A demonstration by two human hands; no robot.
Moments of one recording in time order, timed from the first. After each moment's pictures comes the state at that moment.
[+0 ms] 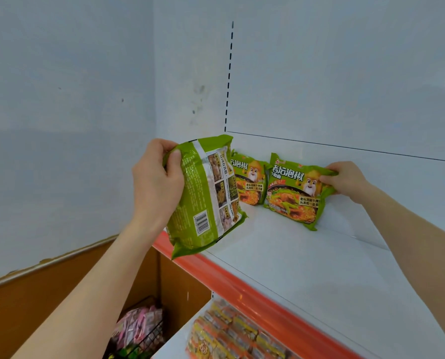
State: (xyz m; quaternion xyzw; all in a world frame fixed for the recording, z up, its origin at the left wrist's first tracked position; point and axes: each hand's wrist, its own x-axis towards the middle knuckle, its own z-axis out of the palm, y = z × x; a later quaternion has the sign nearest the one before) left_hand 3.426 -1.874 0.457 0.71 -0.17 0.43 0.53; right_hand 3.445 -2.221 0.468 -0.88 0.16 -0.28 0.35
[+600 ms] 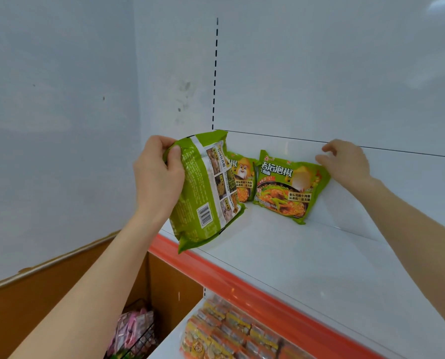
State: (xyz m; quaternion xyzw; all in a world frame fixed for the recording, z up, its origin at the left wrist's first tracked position) left_hand 3.439 -1.884 0.461 0.69 -0.17 0.41 0.58; right_hand 3.411 -2.199 0.490 -0.88 0.20 -0.40 0.16
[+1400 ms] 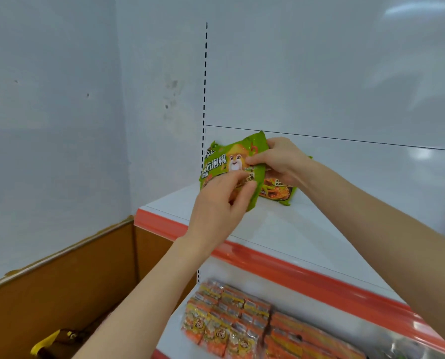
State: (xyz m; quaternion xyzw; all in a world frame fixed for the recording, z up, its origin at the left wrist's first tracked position) left_hand 3.379 -1.896 0.416 0.67 -0.44 0.33 0.50; right_hand 3.355 -2.023 0.504 -0.79 0.10 -0.21 0.58
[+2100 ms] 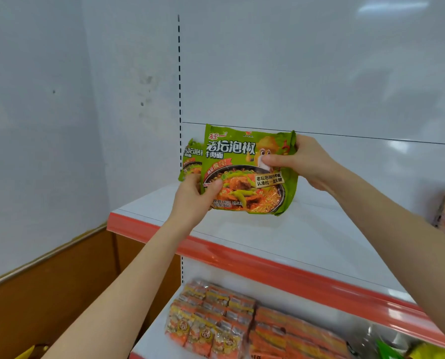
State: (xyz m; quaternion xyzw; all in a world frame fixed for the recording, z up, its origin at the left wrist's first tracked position) left_hand 3.402 -1.914 0.416 0.70 -0.30 0.03 0.64; right_hand 3.307 -2.093 0.494 -0.82 0.05 -0.28 0.49
